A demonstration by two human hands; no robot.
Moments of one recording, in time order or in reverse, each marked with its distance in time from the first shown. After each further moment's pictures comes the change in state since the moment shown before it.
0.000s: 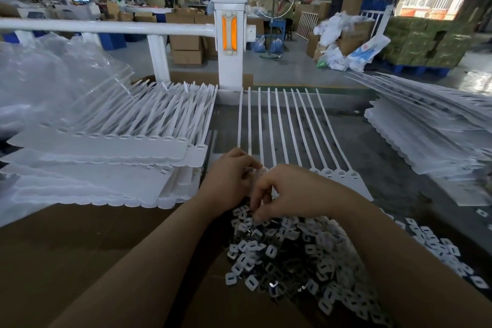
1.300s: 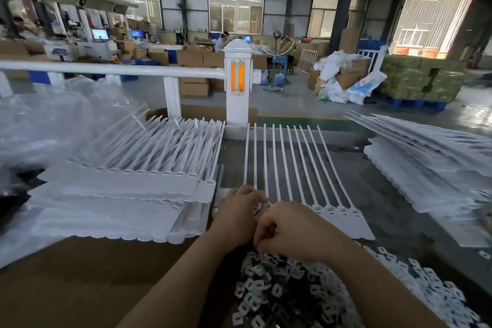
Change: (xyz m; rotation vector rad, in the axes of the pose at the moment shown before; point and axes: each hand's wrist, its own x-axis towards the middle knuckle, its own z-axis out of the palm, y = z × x) left_hand 0.000 0.002 0.005 0.157 -0.075 -0.046; right_hand -0.007 -0.020 0.008 -0.099 0.098 -0.010
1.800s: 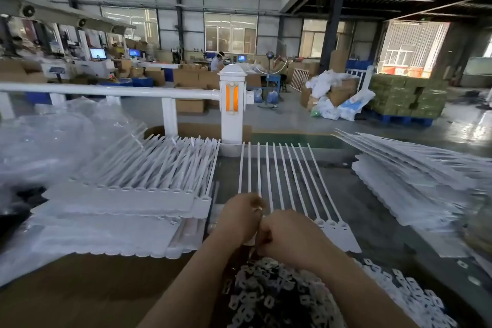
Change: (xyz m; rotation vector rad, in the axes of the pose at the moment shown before) left_hand 0.021 0.027 -0.010 -0.197 0.075 -0.180; right_hand -0.004 -0.009 -0.010 -0.194 0.071 0.169
